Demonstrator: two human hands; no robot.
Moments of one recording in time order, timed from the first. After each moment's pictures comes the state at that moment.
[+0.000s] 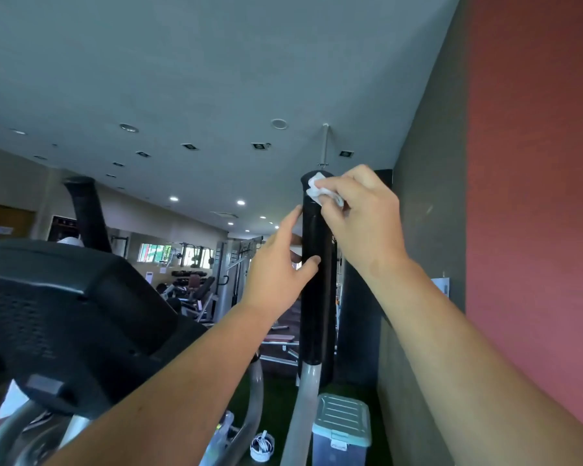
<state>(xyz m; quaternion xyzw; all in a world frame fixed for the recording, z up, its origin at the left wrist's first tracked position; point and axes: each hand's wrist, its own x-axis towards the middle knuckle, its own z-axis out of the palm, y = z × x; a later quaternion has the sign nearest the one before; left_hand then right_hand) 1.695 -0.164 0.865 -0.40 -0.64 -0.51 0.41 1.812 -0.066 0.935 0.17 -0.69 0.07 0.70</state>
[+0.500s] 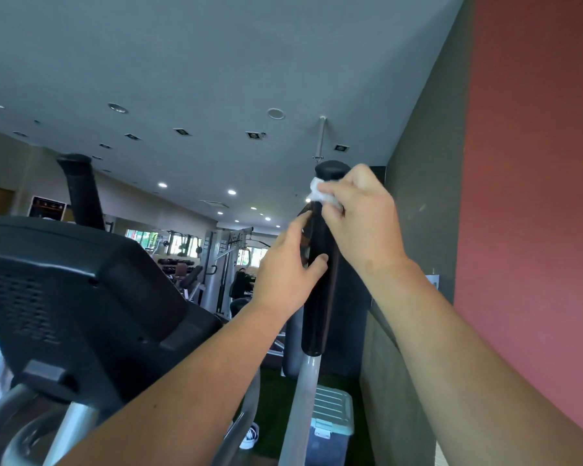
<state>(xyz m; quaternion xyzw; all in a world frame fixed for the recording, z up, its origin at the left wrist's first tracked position) 1.688 -0.158 0.851 -0.38 -0.64 -0.53 0.40 1.798 -0.078 0.926 0.15 -0.73 0.01 0.67</state>
